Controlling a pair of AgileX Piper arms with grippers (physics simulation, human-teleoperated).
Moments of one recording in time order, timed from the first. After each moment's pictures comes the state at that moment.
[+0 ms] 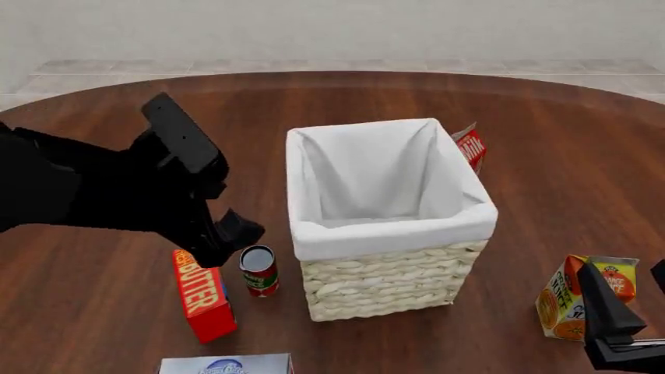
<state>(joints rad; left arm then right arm) -0.66 1.13 -1.00 0.77 0.24 0.04 0.04 0.00 -0.02 -0.03</state>
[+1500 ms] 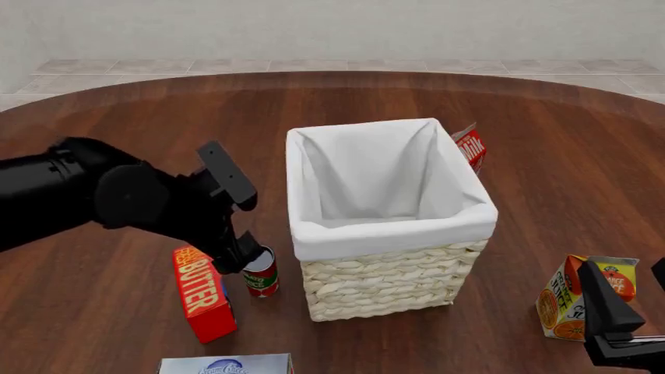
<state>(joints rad) -0.52 1.38 -0.92 0.62 0.40 0.03 0.07 0.00 -0.05 -0.04</state>
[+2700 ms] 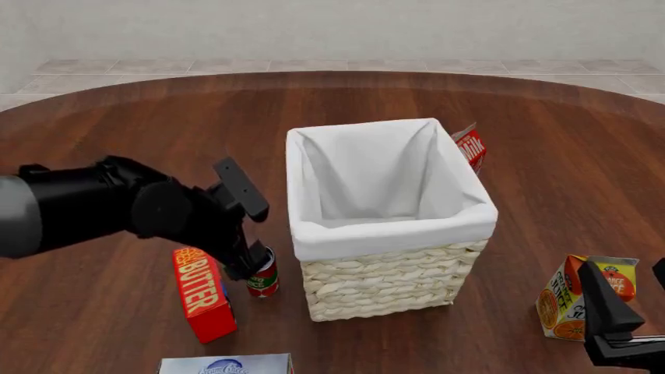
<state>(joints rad) -0.52 1.49 -0.89 0.51 0.42 0.02 0.07 0.00 -0.05 -0.05</state>
